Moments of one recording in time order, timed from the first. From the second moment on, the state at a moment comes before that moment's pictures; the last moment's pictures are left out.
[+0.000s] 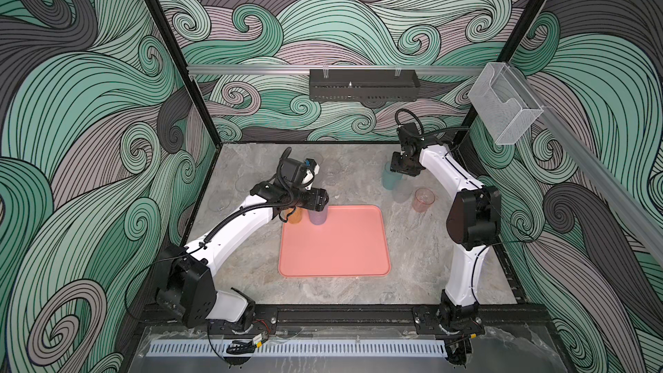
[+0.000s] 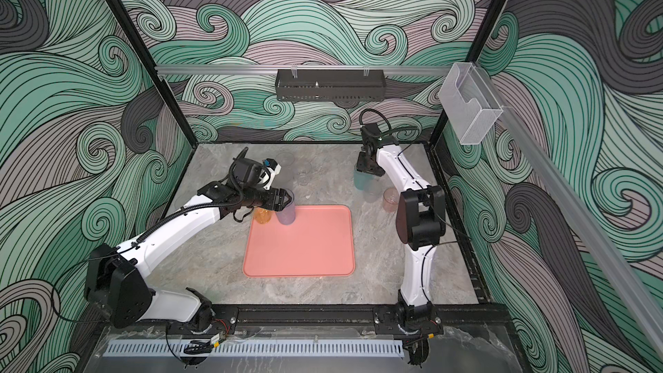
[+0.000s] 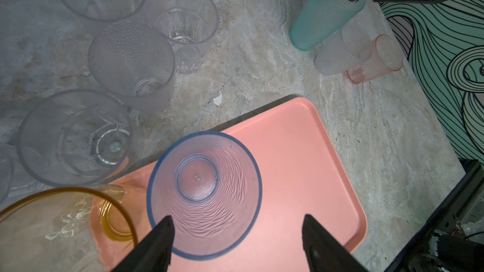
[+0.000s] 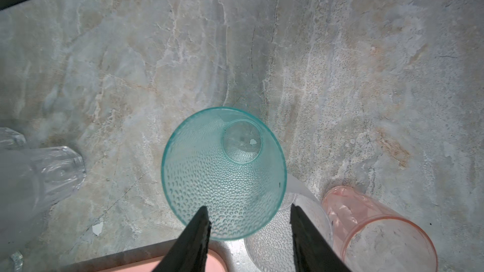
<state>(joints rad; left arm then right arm) -0.51 1.40 1.15 -0.58 0.17 -0.23 0.22 2.04 1.83 -0.95 0.12 0.42</state>
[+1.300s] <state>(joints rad) -0.51 1.32 1.10 -0.54 -0.13 -0.24 0.48 1.66 1.56 -0.92 0.05 0.38</state>
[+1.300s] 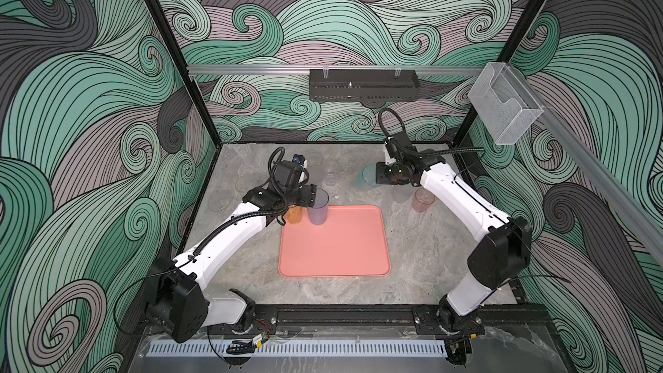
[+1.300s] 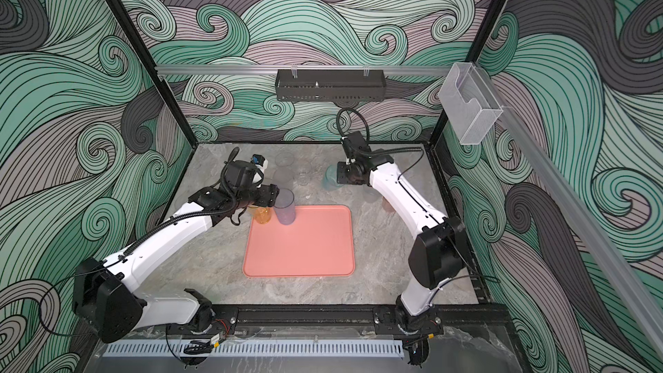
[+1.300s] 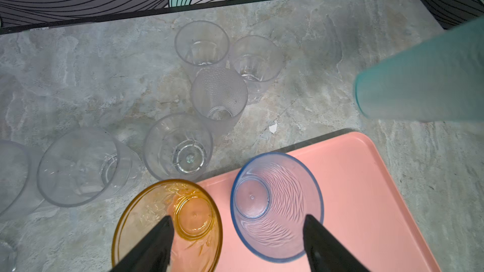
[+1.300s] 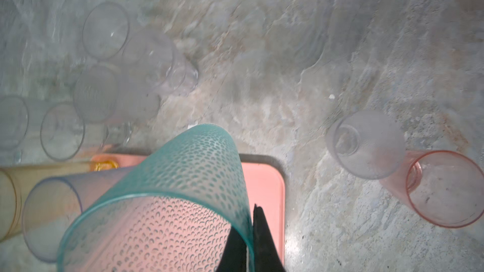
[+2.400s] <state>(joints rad) -0.51 1.32 1.05 -0.48 -0.14 -0.30 0.72 1.94 1.67 -1.02 0.17 0.28</state>
